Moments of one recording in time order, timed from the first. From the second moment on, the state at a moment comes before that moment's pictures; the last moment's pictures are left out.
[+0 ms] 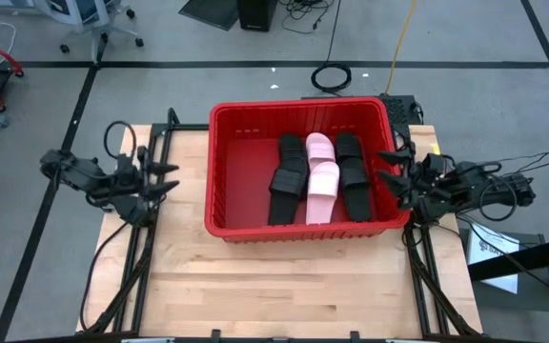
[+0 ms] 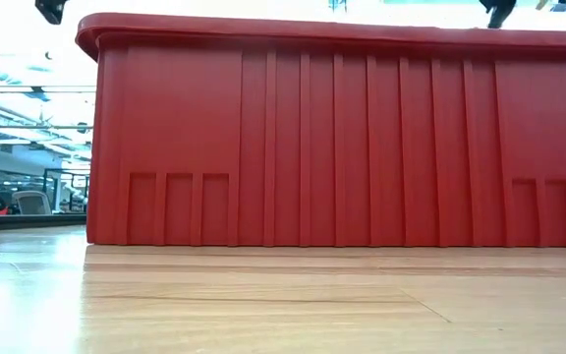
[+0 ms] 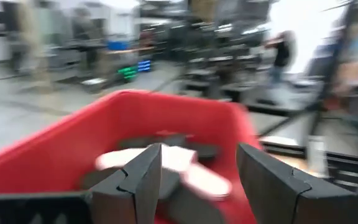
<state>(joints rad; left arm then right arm) -0.49 0.27 0.67 -0.39 -0.68 -0.10 0.15 0.30 0.40 0.33 0.36 0.05</state>
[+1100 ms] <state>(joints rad) -0.32 0.00 0.35 -0.17 -0.47 -0.04 0.14 0.00 0.29 0.11 0.47 0.08</state>
